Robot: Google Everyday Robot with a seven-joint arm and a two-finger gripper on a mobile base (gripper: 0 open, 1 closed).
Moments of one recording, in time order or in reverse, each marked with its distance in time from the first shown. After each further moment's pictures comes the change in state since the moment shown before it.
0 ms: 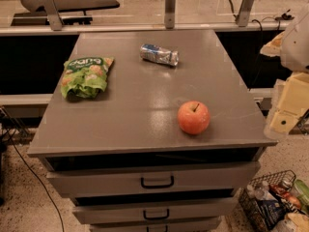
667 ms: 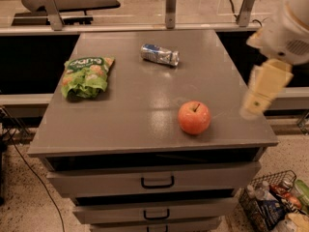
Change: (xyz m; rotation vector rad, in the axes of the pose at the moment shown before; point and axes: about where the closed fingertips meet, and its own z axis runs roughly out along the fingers) arm -0.024 -0.032 0.017 0.019 -0.042 0.038
